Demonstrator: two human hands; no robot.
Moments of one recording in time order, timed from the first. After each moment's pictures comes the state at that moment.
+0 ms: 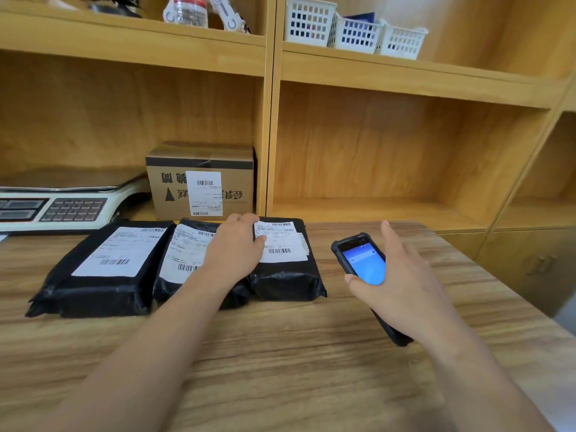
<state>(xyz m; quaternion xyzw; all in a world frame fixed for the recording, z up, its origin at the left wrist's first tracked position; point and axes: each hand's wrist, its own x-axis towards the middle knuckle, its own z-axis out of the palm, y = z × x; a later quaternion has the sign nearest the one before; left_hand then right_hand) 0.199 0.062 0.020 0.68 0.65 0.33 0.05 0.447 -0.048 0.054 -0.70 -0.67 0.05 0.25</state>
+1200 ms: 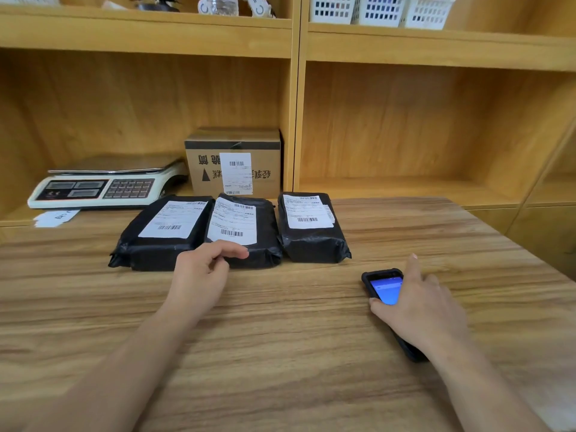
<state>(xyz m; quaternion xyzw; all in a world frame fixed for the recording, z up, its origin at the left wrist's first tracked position) 0.110 -0.073 -0.039 0.63 0.55 0.52 0.15 0.445 -0.090 -0.023 -0.79 -0.60 0.02 0.12</state>
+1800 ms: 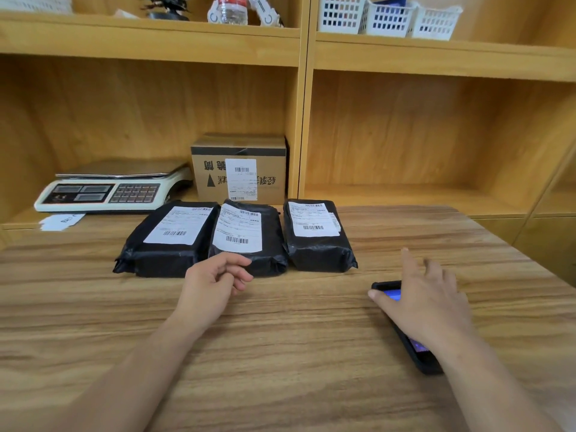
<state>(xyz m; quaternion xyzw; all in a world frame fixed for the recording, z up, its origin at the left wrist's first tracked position) 0.111 -0.062 -0.050 0.56 0.55 0.54 0.28 0.436 -0.082 0.000 -0.77 -0.63 -0.02 0.10</state>
